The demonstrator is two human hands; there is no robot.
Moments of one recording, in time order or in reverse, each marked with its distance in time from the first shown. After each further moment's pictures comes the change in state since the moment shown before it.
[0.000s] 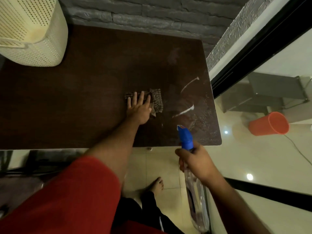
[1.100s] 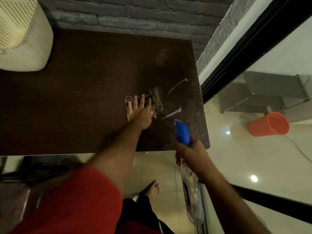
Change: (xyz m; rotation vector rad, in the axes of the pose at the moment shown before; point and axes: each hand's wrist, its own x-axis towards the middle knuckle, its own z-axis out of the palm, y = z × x) left_hand 0.012 0.073 0.014 0.003 0.005 -0.047; right_hand 0.022 -0.005 -0.058 0.005 -0.003 -0.026
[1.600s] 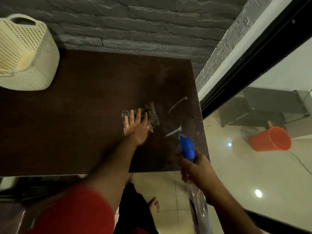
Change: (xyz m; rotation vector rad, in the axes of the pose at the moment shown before) left_hand 0.020 -0.021 -0.010 -0.001 0.010 -0.001; right_hand 0.019 -0.017 -0.020 0.020 -0.008 0.026
